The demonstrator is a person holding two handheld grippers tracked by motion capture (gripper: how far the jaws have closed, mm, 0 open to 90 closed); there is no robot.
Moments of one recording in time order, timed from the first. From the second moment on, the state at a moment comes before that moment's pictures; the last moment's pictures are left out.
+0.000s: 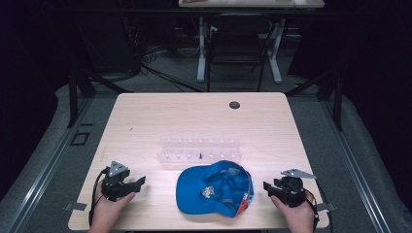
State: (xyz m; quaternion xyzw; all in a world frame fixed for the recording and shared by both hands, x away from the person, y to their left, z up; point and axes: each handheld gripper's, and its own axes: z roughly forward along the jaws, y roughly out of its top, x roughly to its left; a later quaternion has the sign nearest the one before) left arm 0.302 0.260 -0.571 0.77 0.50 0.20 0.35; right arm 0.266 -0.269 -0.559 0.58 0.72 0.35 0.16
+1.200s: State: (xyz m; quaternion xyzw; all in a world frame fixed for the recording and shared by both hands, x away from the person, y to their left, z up) left arm 0.301 0.254 -0.570 0.78 0.49 0.19 0.34; right arm 0.280 -0.249 -0.523 0.58 0.72 0.38 0.02
